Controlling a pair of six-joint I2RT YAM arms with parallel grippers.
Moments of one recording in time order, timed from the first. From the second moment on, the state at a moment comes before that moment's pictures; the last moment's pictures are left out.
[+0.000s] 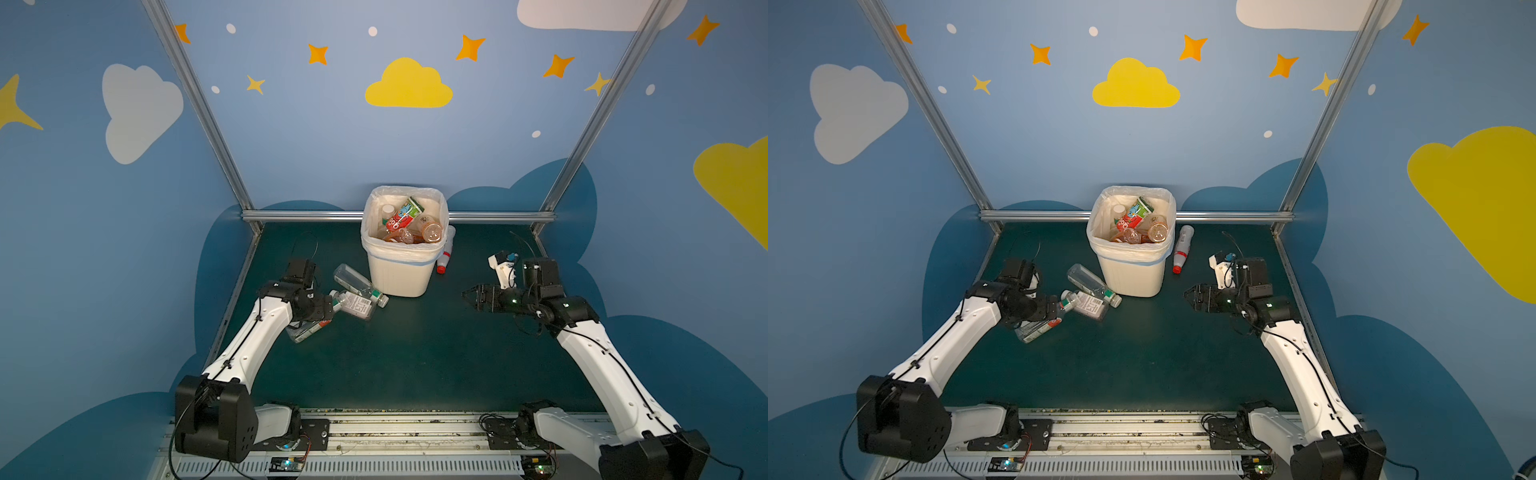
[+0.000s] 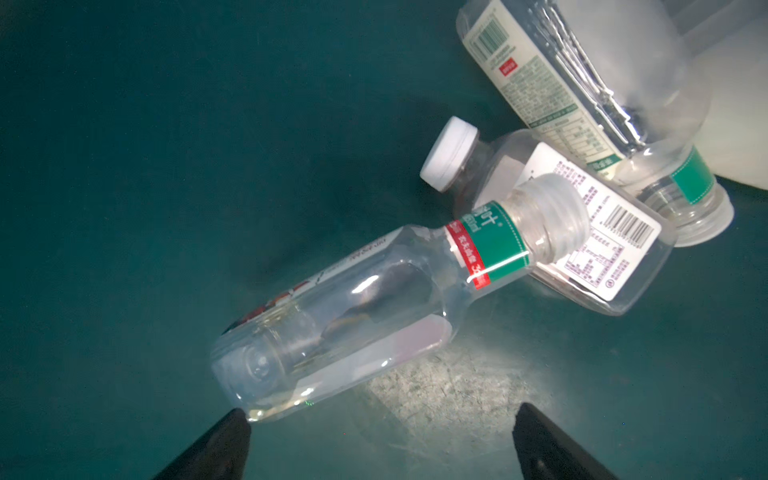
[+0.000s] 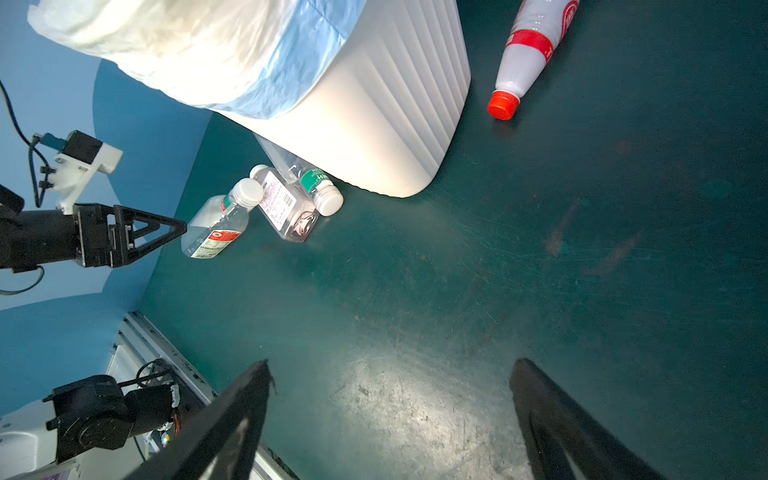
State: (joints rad) left arm -0.11 1.31 1.04 -0.91 -0.05 -0.22; right arm 0.23 1.07 0.99 -0.70 -0.47 0.22
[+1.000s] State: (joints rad) left arm -0.14 1.64 1.21 -1.07 0.11 -0.37; right arm 0.22 0.98 0.99 -0.75 -0.46 0.20
